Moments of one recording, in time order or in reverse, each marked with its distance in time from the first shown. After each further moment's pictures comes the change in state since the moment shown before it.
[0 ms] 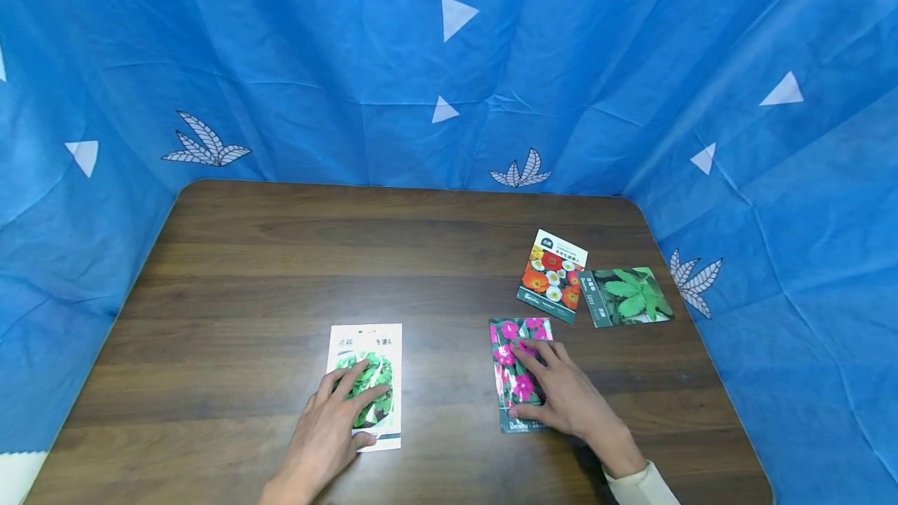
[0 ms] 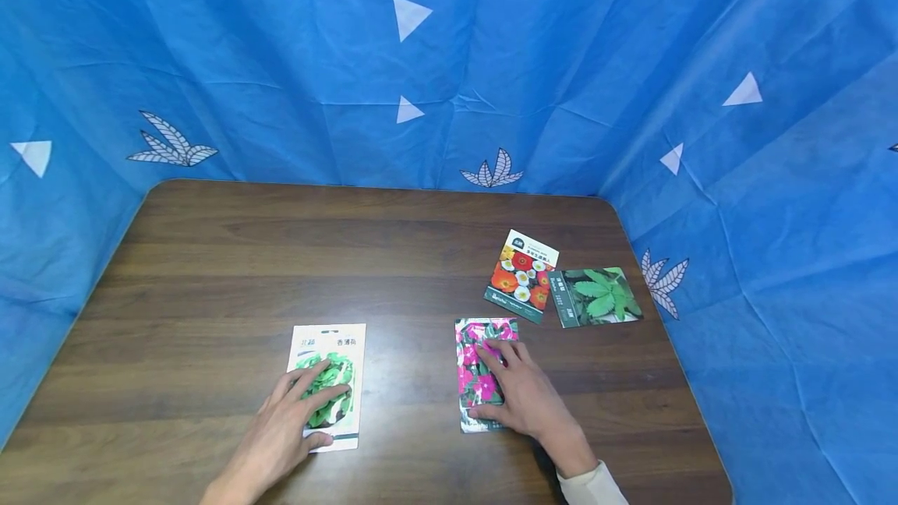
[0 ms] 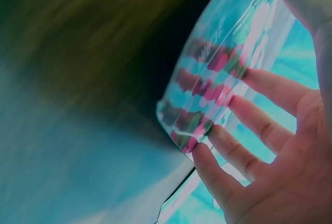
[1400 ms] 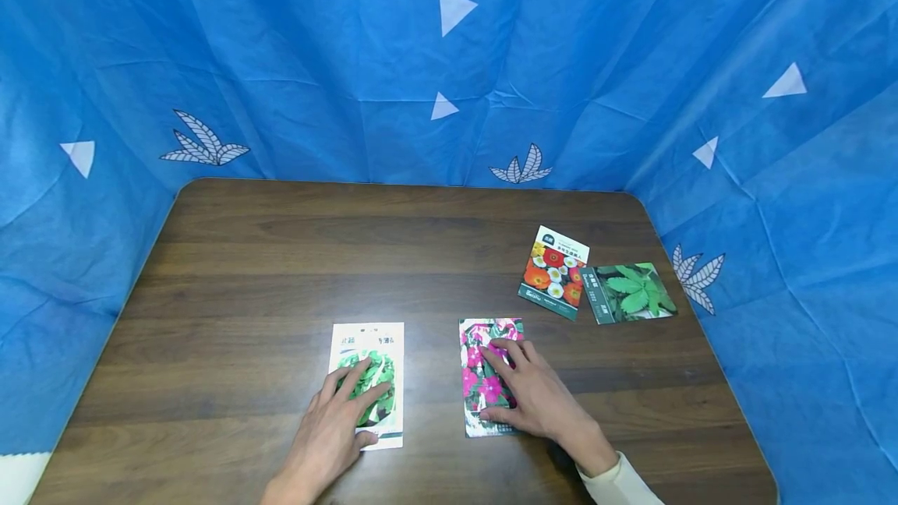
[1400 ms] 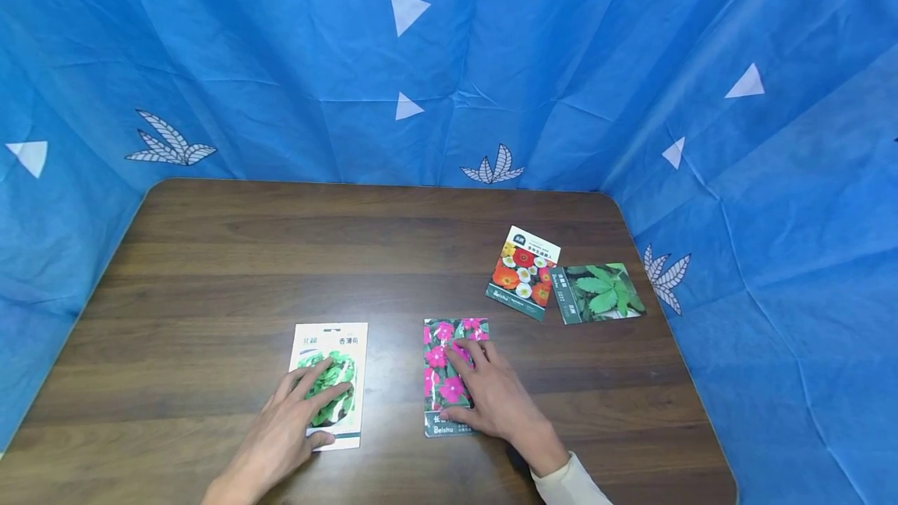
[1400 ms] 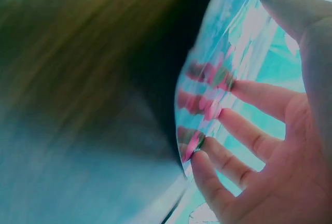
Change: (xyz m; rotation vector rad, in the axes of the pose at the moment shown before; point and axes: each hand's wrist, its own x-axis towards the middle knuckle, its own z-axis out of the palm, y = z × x) left_hand 0.001 0.003 -0.001 -0.013 -0.028 -0.004; right_hand 0.018 -0.038 0.010 -0.052 -0.011 -0.105
